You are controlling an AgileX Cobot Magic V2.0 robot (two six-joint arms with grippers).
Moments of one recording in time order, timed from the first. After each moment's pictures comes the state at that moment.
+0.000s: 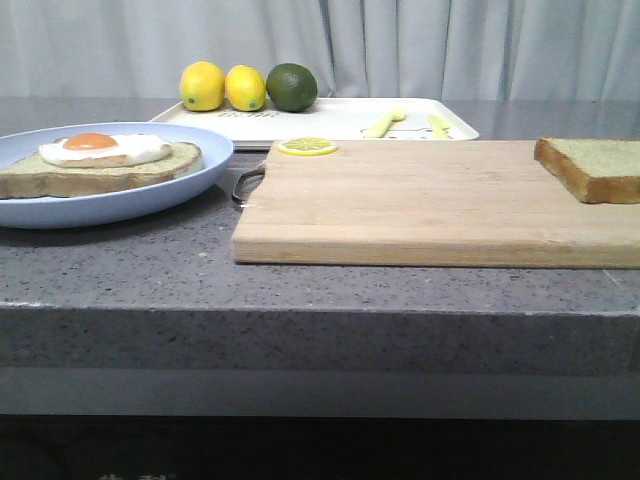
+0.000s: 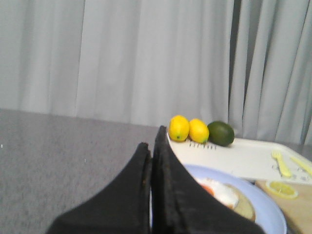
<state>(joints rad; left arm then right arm) -0.08 0.00 -0.20 -0.05 0.07 -0.09 -0.01 -0.01 -0.15 0.05 0.11 0.00</state>
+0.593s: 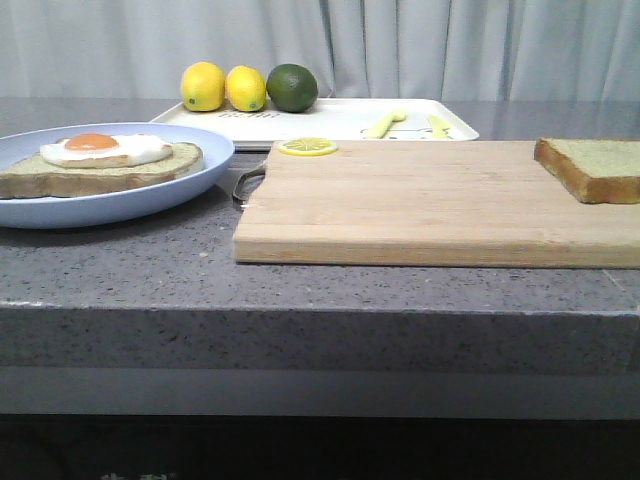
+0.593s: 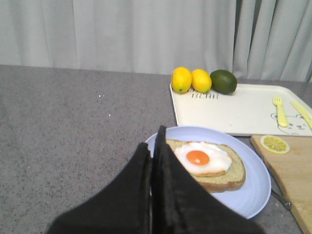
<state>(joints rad) -0.08 0.36 -0.74 -0.04 0.63 -0.04 -0.01 0.38 -0.71 0.05 0.71 0.00</state>
